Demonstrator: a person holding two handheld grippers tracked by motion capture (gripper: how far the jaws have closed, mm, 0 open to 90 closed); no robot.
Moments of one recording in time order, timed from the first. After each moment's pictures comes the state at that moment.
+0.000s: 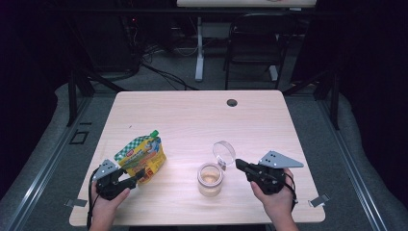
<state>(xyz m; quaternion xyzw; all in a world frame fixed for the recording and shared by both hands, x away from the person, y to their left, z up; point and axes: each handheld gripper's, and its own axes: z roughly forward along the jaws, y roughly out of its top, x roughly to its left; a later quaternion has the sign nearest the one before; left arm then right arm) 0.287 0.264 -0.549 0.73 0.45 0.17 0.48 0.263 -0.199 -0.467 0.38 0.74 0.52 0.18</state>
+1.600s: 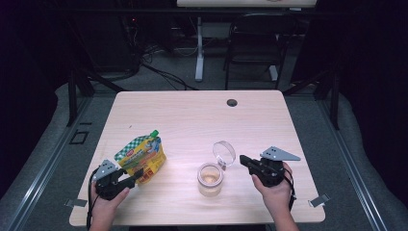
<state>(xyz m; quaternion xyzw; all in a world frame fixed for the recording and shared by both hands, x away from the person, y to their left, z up) 0.286 0.265 -0.550 0.73 0.45 0.18 0.48 0.291 -0.210 -0.494 0.44 0.73 0.50 0.17</state>
